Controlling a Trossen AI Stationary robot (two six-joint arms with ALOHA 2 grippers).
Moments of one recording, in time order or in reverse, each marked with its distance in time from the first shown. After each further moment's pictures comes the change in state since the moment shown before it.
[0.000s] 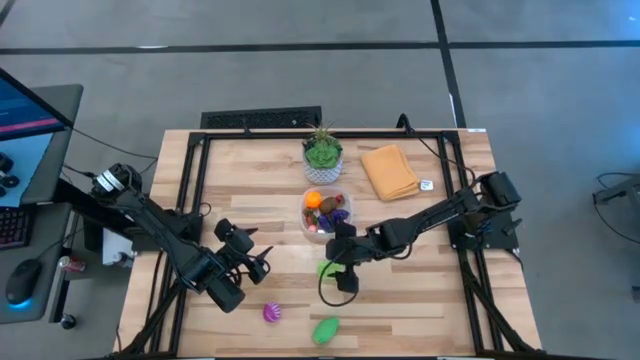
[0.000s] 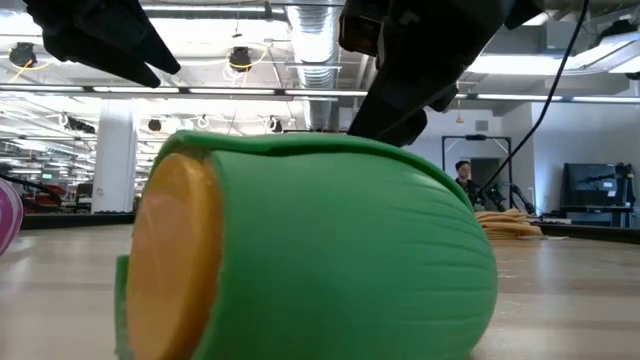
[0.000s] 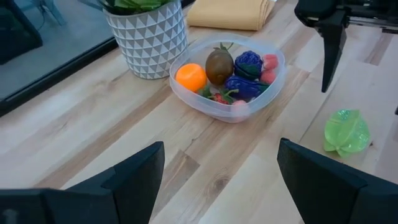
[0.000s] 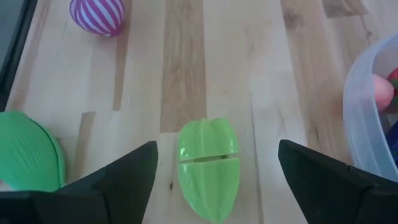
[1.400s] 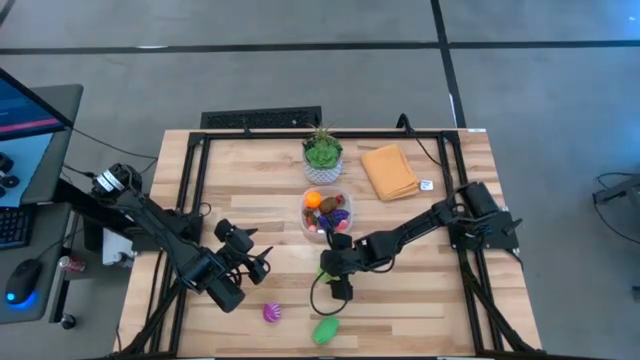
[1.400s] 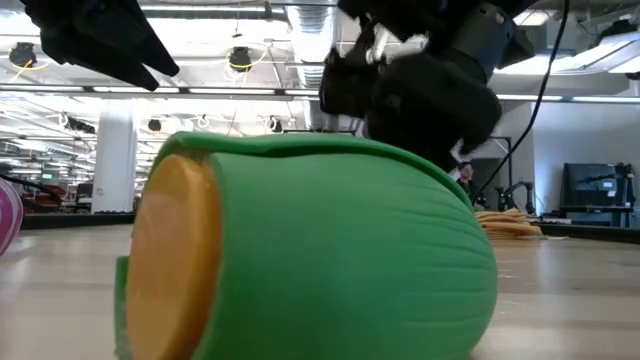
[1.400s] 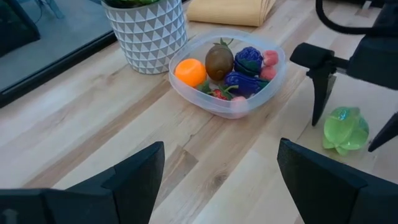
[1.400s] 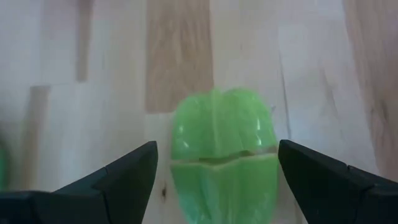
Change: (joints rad) left arm 0.001 0.001 -0.002 0.001 0.015 -0.016; right arm 0.024 0.194 0.047 0.022 0.003 0.042
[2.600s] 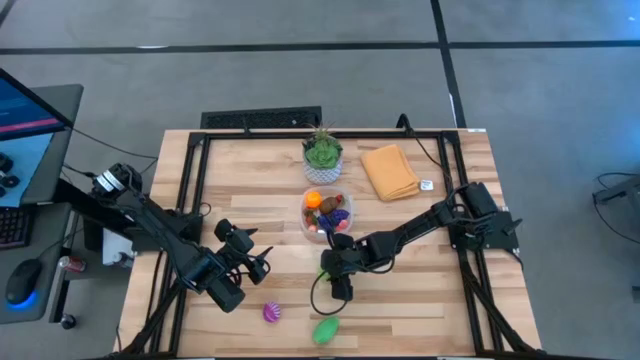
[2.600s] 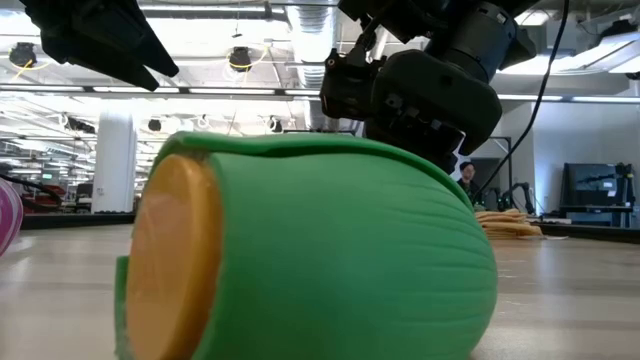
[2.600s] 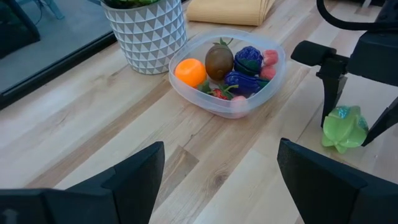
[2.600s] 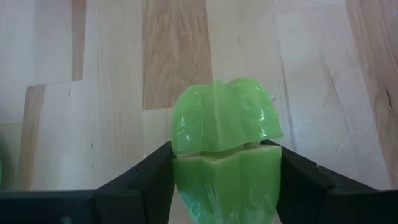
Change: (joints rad) left arm 0.000 0.000 0.000 -0.002 0.001 0.008; right arm 0.000 -0.001 -0.001 -0.005 0.000 0.033
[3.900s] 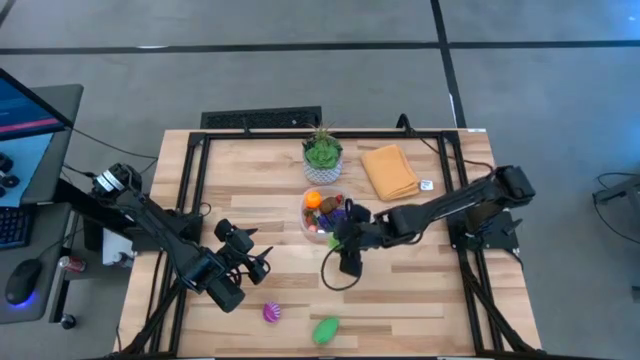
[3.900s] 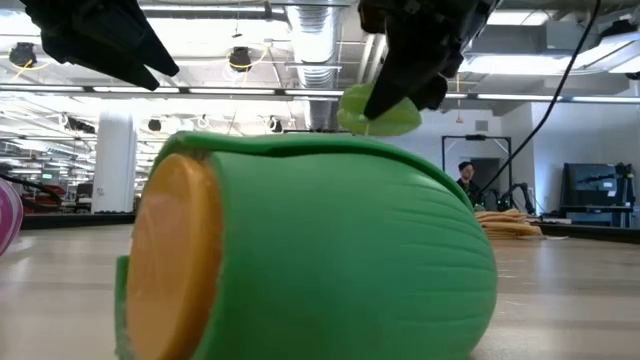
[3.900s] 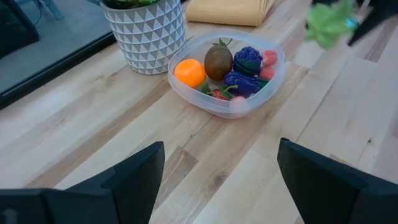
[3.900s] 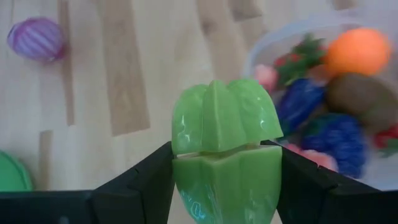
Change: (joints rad) left arm 0.000 -0.001 0.000 0.004 0.000 0.004; right arm -0.075 -0.327 0.000 -0.275 0.145 0.024
